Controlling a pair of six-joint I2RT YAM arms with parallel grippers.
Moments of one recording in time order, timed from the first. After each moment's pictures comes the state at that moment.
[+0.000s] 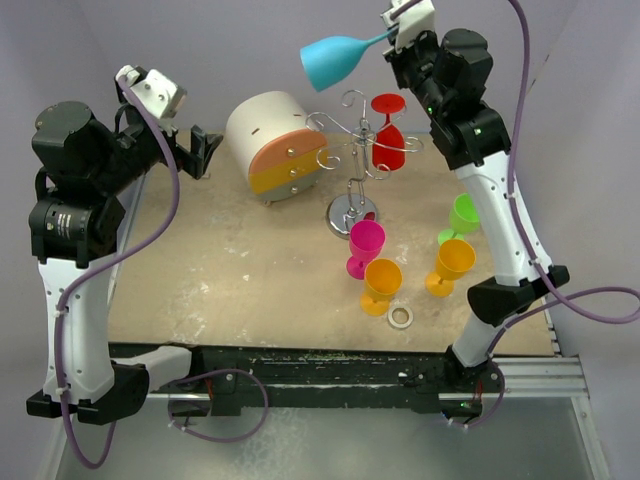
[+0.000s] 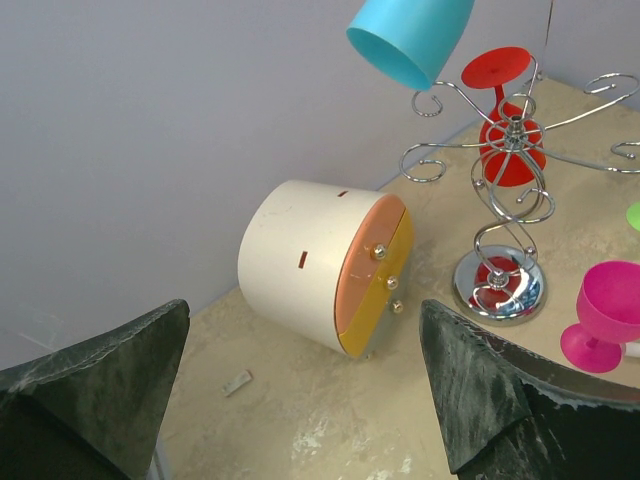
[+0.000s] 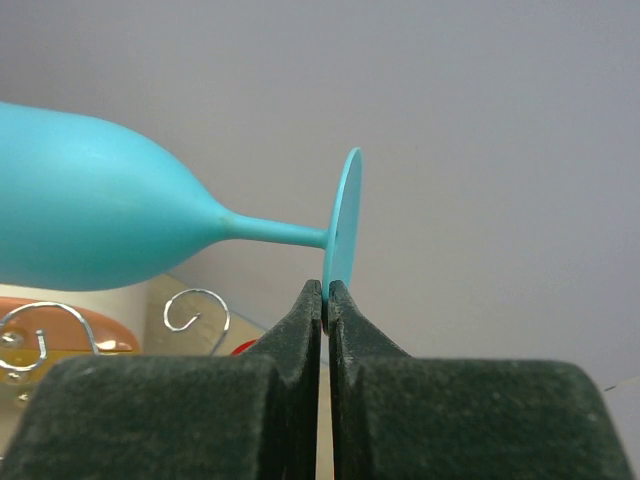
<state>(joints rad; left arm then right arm) -0.12 1.19 1.90 -0.75 0.42 0.30 0.44 1.75 2.28 -0.45 0.12 -0.48</state>
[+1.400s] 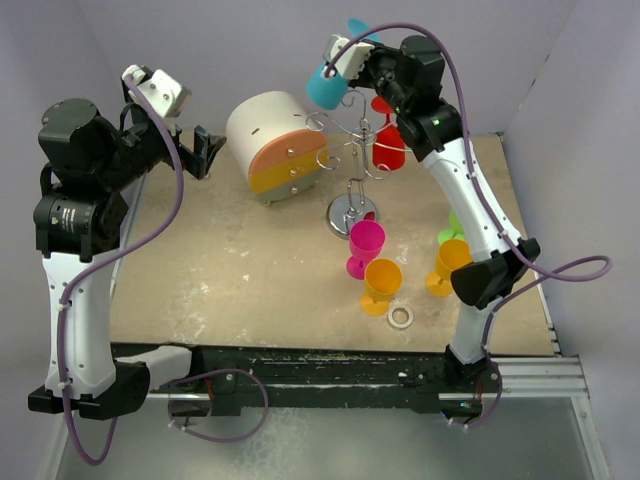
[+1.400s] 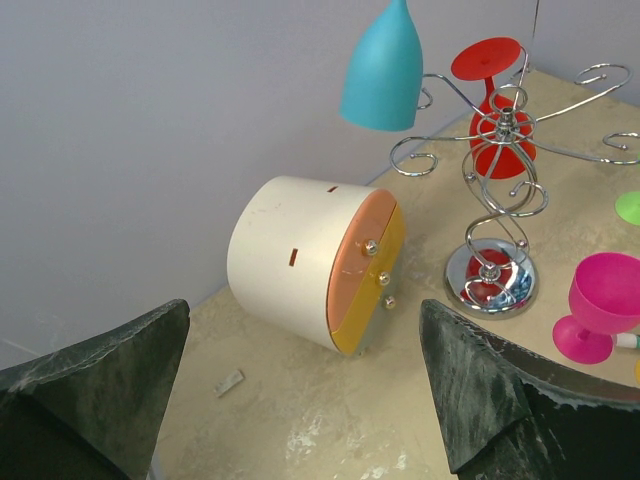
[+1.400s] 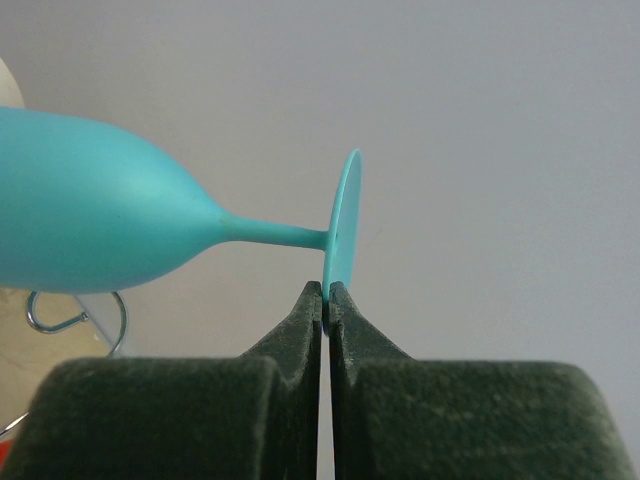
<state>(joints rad) -0.11 1.20 1.89 -0.75 0.45 0.30 0.47 1.88 2.27 -0.35 0.01 -1.10</state>
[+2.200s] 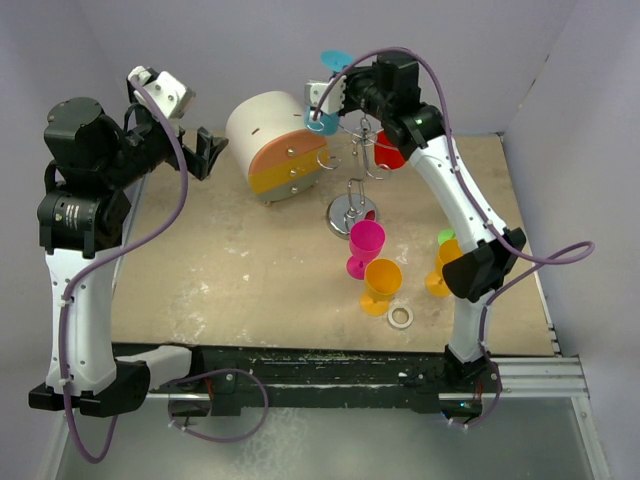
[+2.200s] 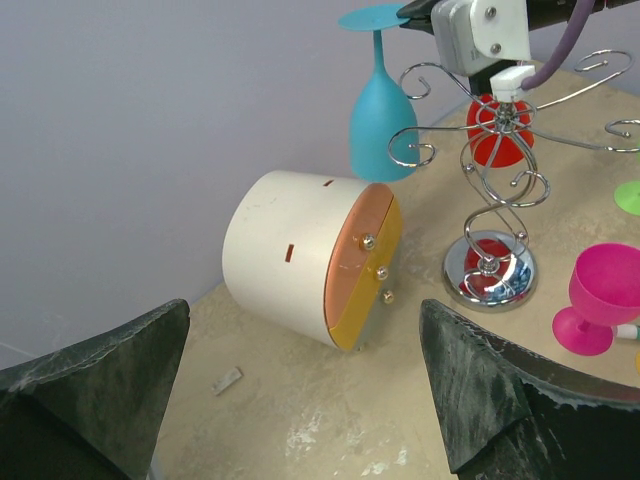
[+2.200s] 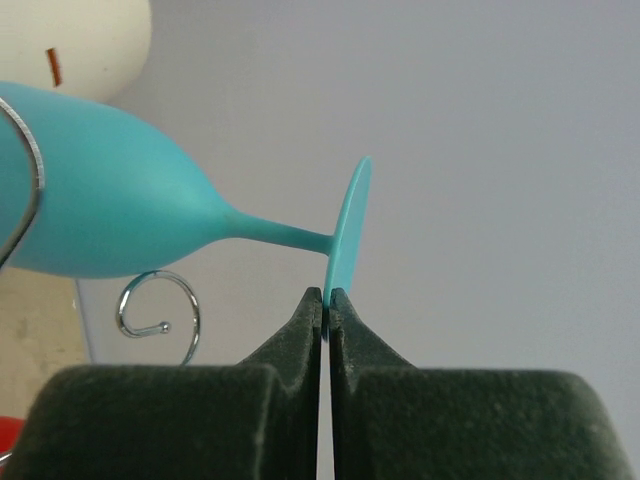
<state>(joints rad) -0.11 1.20 1.87 -0.75 0.46 0.32 0.47 1.95 2.27 -0.46 -0.13 -1.39</state>
